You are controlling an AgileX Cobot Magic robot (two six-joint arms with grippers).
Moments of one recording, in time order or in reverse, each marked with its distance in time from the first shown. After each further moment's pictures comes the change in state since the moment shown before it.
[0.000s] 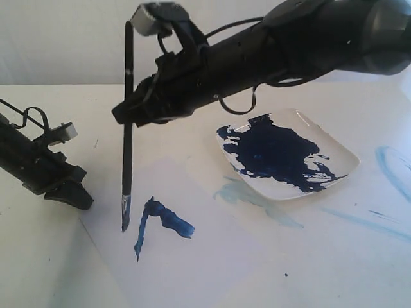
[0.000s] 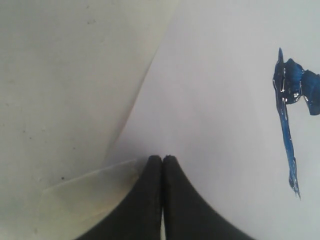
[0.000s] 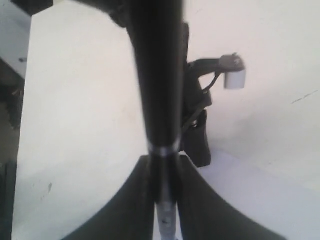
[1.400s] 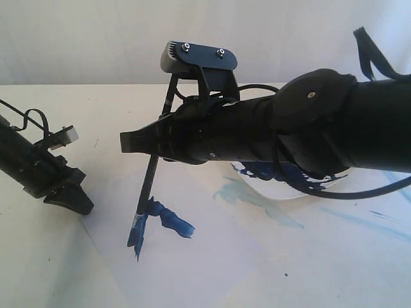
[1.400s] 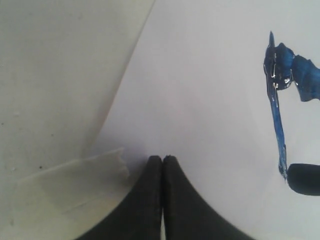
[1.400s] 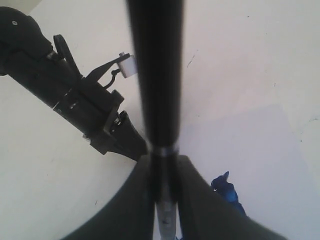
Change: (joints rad) left arm 0.002 0.006 0.000 0.003 0.043 0.000; right arm 0.236 -0.232 0.411 -0.008 -0.747 0.474
